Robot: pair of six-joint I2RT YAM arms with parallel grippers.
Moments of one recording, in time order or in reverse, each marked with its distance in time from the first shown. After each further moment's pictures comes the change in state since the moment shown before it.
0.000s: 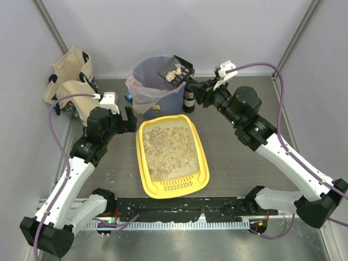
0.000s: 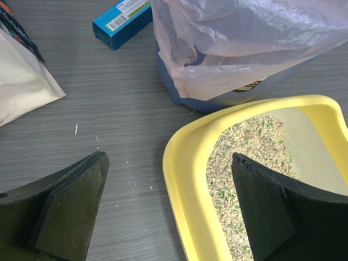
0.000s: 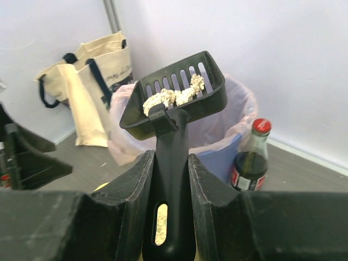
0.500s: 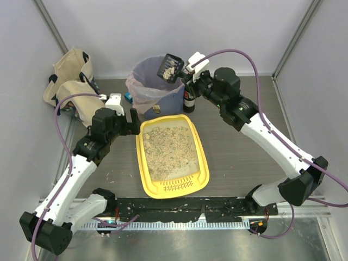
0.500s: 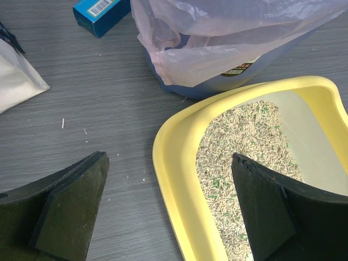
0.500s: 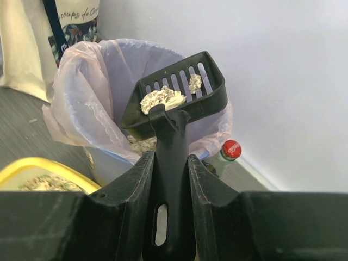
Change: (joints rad) left arm -0.046 0.028 0.000 -0.023 0.003 0.000; right arm -0.032 0.284 0.293 -0.178 -0.038 -0.370
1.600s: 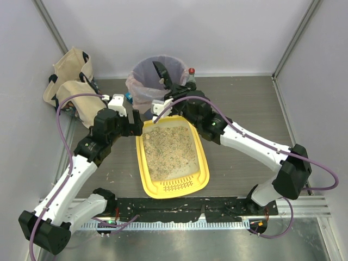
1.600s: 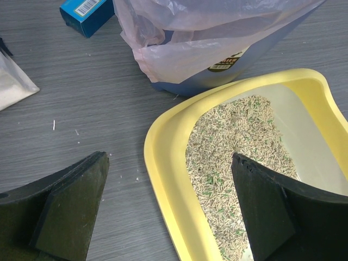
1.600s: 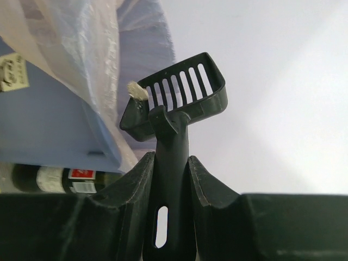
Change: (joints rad) left arm -0.038 0.000 0.000 0.000 0.000 0.000; right arm 0.185 0.093 -0.199 0.235 0.191 -0.999
